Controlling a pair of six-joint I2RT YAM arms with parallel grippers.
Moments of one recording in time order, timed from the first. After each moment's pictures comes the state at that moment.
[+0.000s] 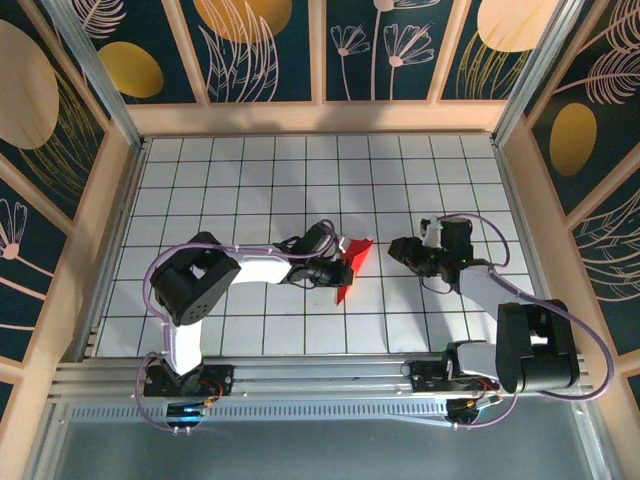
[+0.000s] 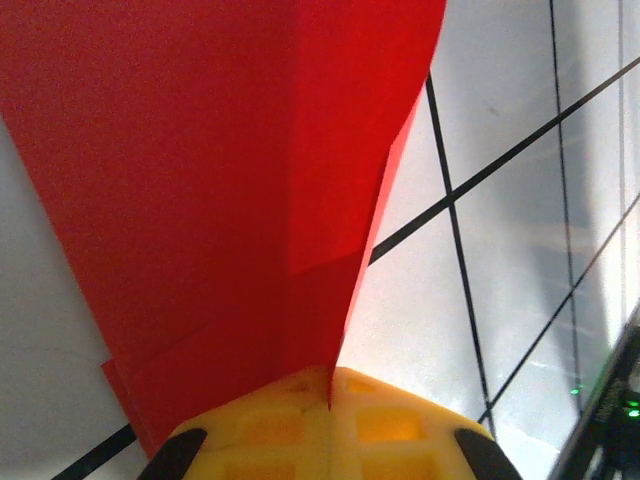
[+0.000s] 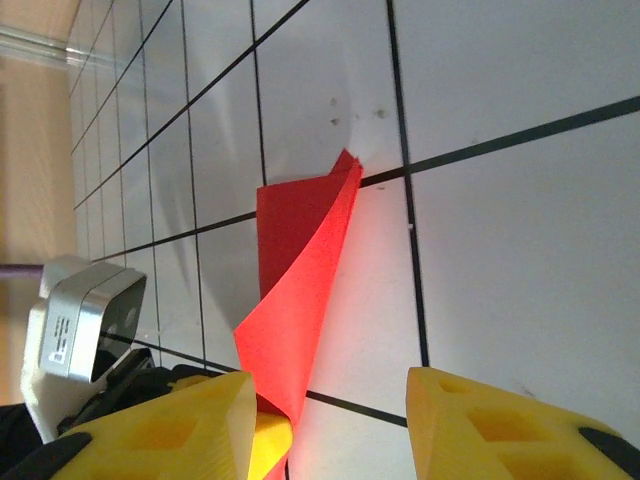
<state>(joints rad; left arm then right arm) -0.84 1.92 0.99 0.06 0.45 -0.78 0.11 1.27 0.48 -0.01 -0.65 0.62</state>
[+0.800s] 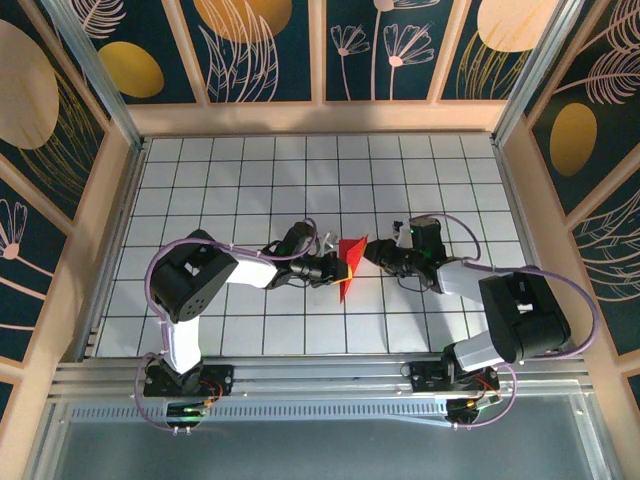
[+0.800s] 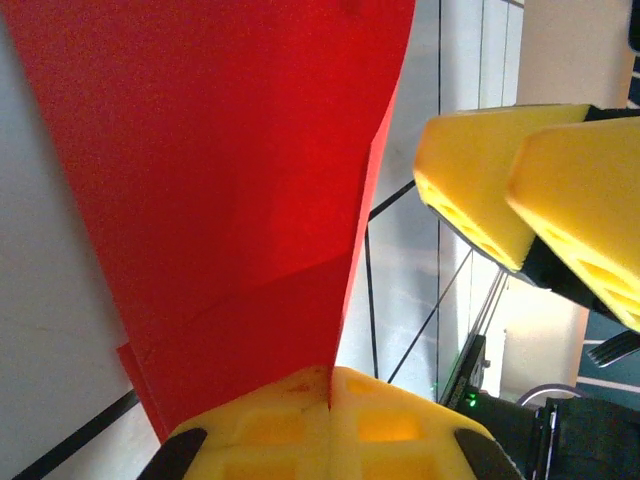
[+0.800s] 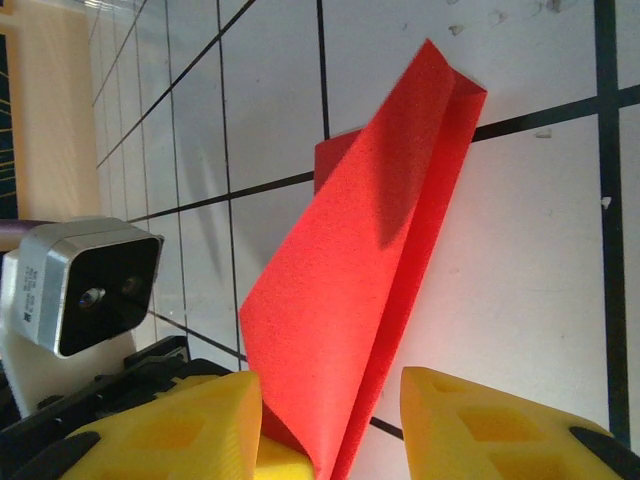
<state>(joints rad) -0.76 1.92 0.84 0.41 0.63 -1.02 0.32 1.45 0.47 0.25 -0.60 0.79</state>
